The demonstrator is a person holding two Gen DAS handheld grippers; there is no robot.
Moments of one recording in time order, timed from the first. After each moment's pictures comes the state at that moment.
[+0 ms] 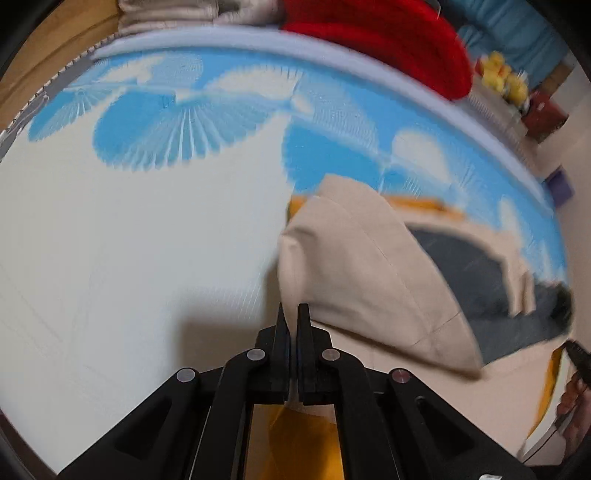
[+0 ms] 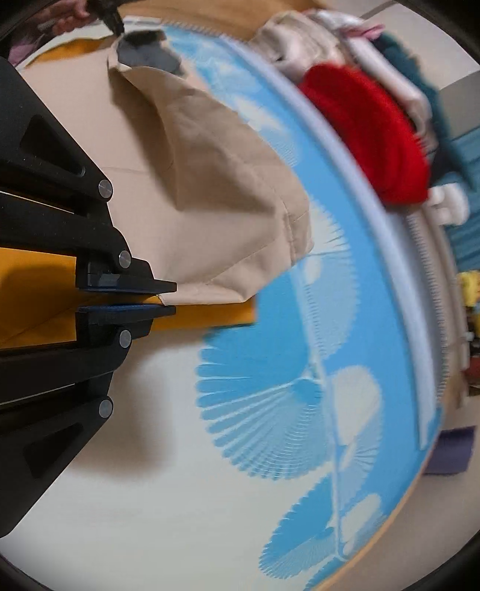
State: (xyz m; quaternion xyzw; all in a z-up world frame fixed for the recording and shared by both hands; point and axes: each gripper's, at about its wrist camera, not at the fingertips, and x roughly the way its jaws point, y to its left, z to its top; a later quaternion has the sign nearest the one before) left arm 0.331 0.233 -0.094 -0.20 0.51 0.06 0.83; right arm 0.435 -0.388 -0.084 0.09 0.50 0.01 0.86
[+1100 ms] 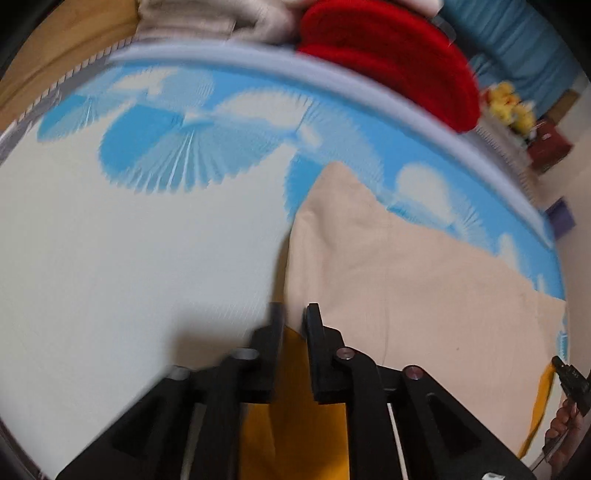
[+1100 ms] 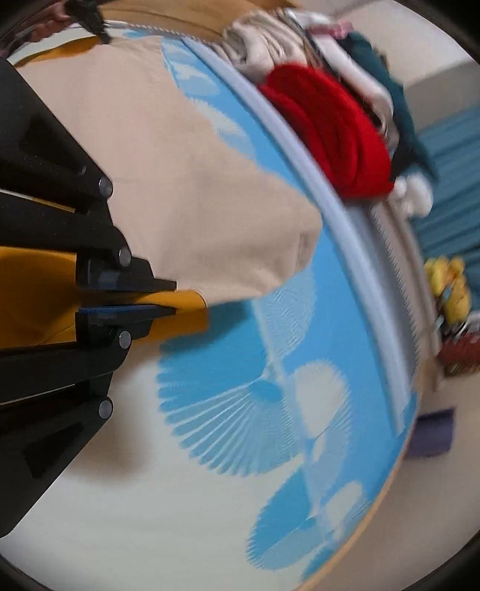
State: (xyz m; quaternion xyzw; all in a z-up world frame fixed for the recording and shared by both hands) left arm 0.346 0.239 -0.104 -0.23 0.53 0.09 0.81; right arm 0.441 -0.395 -0.059 0.13 0.45 -0.02 0.88
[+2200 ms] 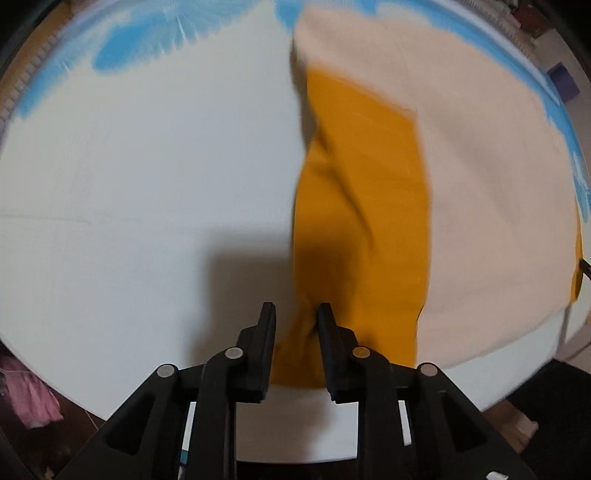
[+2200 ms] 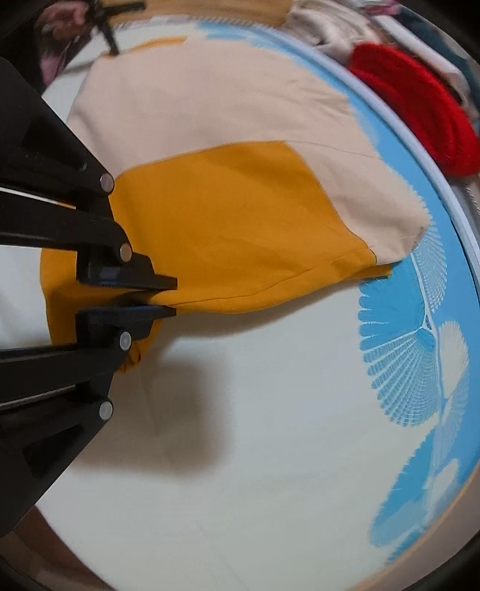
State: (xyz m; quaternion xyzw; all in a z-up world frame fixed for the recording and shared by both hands) left arm 0.233 0.212 -0.107 -0.08 0.67 0.01 0.74; right arm 0.336 -0.422 -0.082 0.09 0.61 -0.01 0.78
